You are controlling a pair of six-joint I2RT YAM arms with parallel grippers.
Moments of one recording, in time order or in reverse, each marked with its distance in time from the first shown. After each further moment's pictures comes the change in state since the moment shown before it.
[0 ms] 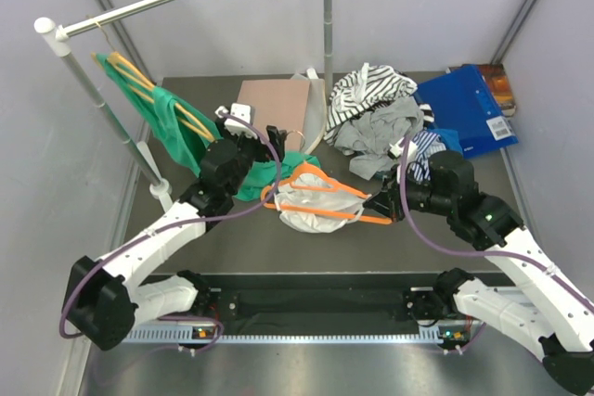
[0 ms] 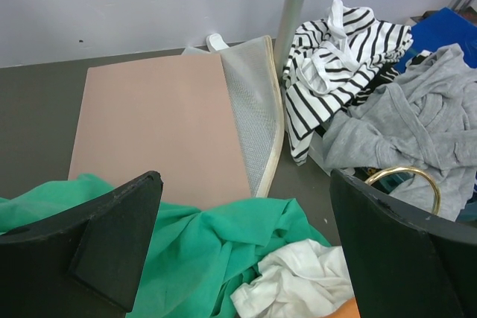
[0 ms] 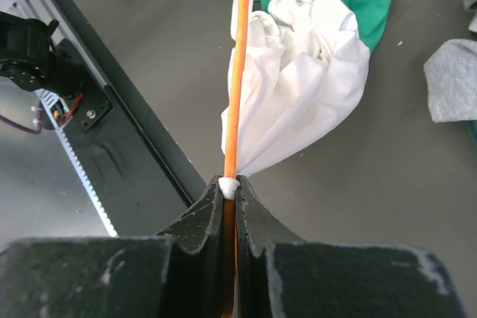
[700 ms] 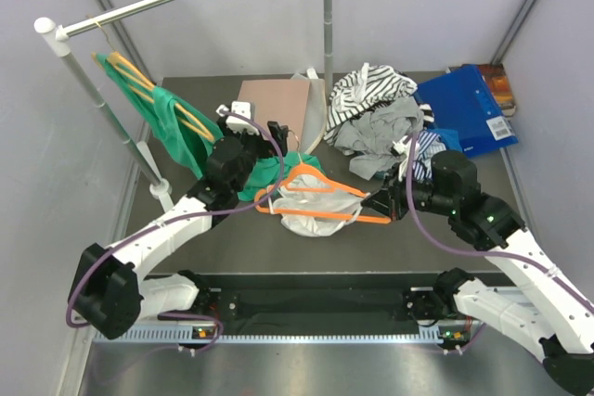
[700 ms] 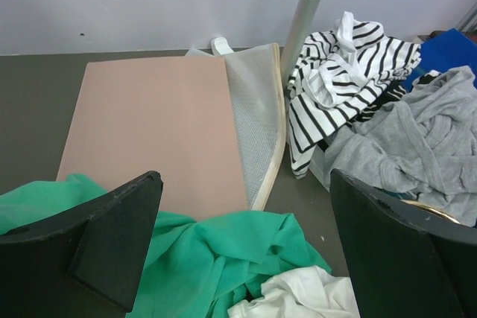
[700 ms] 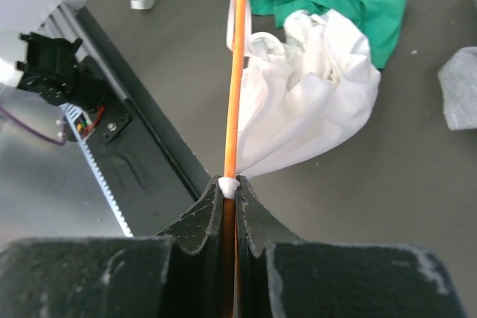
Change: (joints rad) left arm 0.000 0.080 0.000 0.093 -0.043 -0.059; right arm 0.000 -0.014 0.000 0.036 -0.036 0.071
